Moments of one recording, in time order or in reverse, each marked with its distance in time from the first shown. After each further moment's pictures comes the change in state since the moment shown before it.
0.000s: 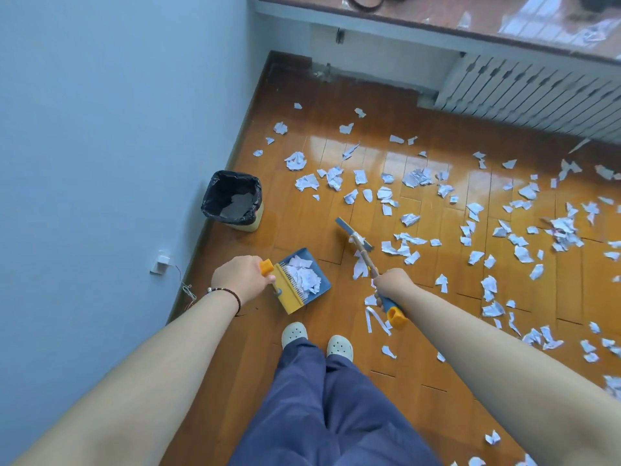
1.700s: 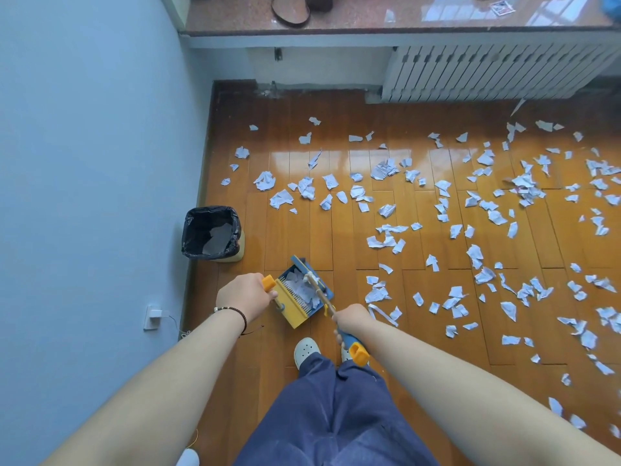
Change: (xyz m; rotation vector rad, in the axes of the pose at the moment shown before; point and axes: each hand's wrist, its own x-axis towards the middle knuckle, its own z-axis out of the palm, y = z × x) left_hand 0.035 0.005 -0.015 0.074 -0.013 0.156; right_hand -0.043 -0.022 0.086 0.469 -0.192 0.236
